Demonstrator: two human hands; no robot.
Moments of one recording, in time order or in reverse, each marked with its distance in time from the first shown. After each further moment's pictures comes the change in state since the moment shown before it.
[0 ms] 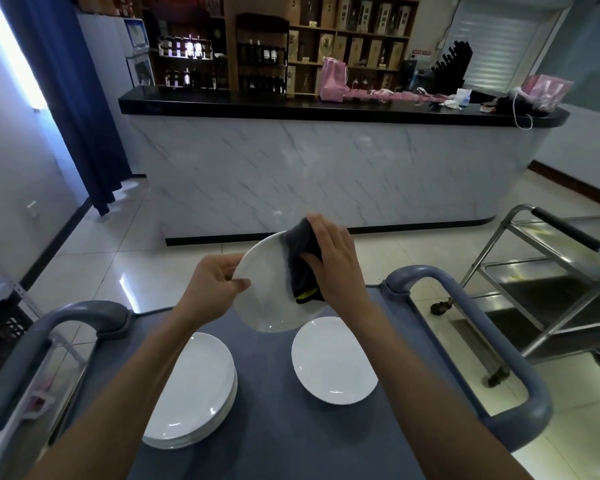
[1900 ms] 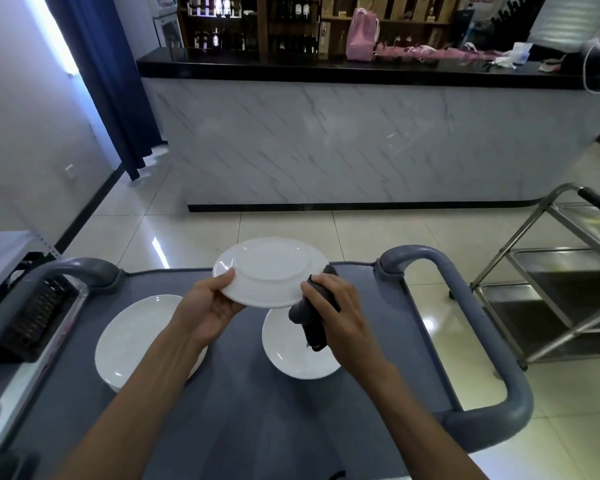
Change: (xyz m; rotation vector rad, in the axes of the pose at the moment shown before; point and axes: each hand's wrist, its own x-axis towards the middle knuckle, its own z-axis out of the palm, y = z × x) left_hand -0.037 -0.017 0.104 -0.961 0.264 -0.601; right_hand -0.145 0.094 -0.031 0.152 -0.148 -0.154
